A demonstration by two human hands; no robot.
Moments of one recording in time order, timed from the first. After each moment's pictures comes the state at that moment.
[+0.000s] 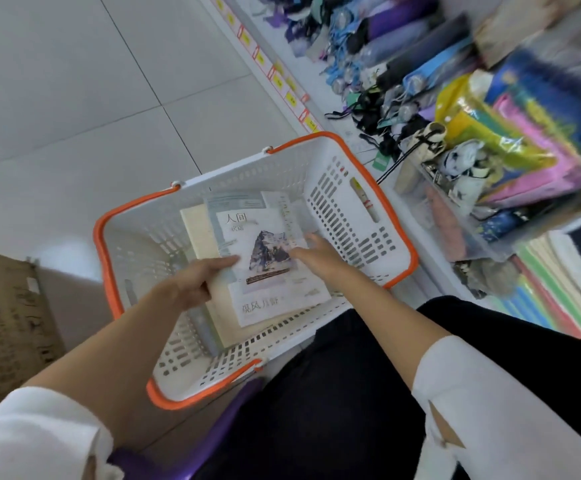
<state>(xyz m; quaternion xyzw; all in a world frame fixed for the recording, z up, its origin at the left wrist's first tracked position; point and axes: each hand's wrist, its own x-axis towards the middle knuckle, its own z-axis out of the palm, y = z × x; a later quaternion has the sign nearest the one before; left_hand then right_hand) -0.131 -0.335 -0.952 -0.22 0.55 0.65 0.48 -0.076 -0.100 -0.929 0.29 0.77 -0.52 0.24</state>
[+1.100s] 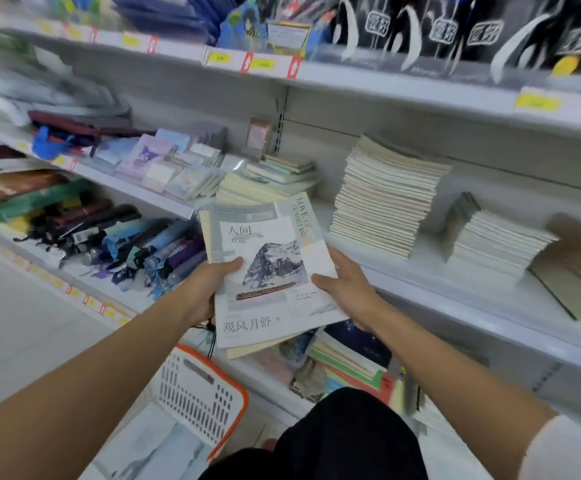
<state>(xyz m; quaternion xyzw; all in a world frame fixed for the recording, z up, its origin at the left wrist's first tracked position) -0.068 -0.076 -0.598 0.18 0.55 0.69 0.43 0.122 0.060 -0.572 0.26 0.77 -0.52 -0.27</state>
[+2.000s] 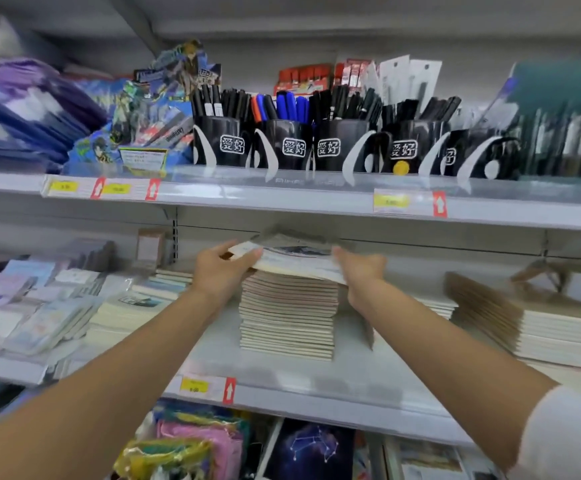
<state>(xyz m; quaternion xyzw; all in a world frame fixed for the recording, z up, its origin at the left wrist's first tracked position) -0.009 0.128 -0.422 0.39 0.53 0.71 0.23 0.164 0.223 -0.412 0.46 0.46 -0.46 -0.61</state>
